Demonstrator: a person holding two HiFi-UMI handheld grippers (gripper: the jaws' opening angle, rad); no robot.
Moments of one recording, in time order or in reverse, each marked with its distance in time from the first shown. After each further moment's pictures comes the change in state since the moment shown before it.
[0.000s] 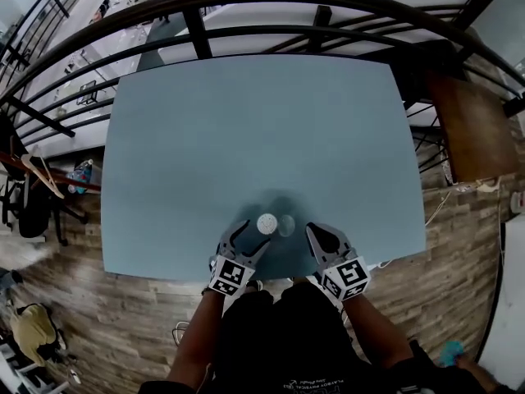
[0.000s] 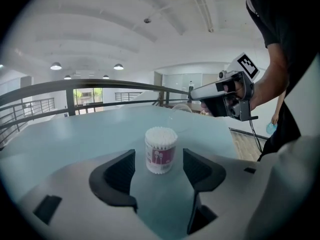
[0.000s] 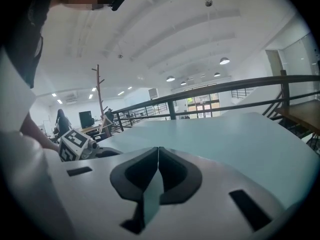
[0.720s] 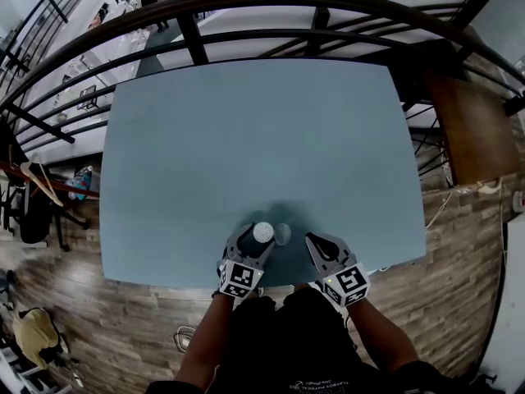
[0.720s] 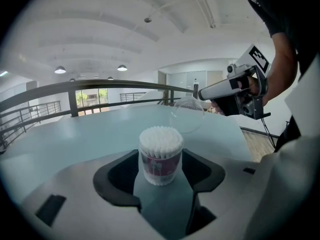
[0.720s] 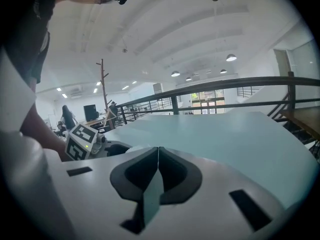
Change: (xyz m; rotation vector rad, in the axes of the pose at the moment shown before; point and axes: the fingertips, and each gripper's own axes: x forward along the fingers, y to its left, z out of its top) left arm 0.034 -0.002 -0.001 0.011 0.021 0.072; right arm -0.004 -0.011 -0.017 -0.050 0.062 0.041
